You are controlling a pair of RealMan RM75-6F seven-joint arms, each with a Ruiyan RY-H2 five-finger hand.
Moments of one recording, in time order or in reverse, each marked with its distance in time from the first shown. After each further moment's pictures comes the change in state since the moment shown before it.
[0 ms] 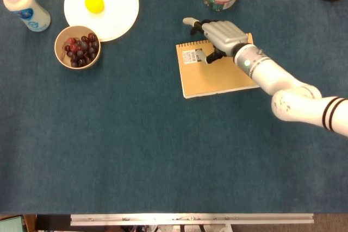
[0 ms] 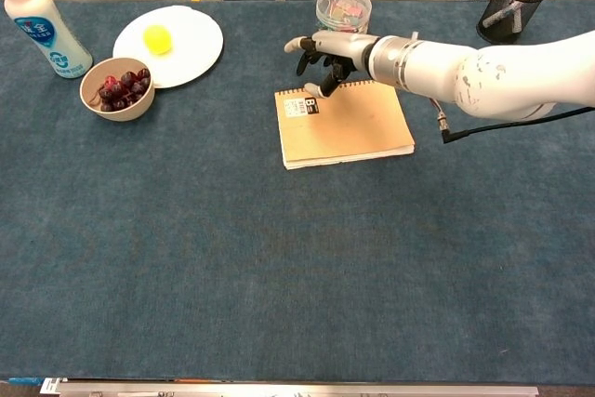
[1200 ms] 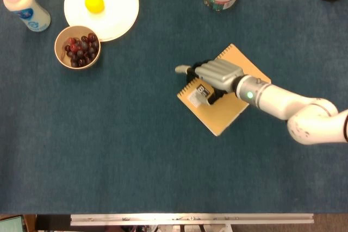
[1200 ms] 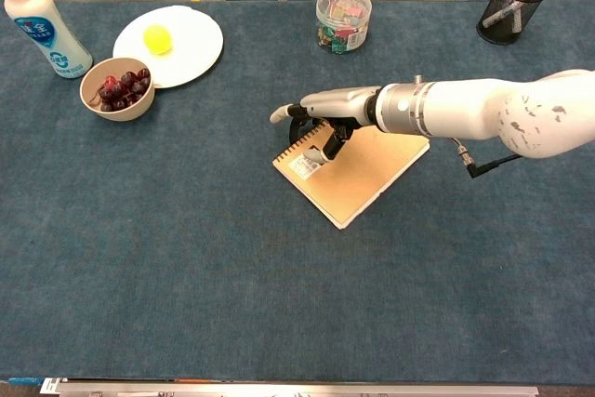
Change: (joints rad) left arm 0.011 -0.004 0.002 0.009 0.003 0.010 0.005; right arm -0.053 0.152 -0.102 -0.311 -0.299 -0.061 0.090
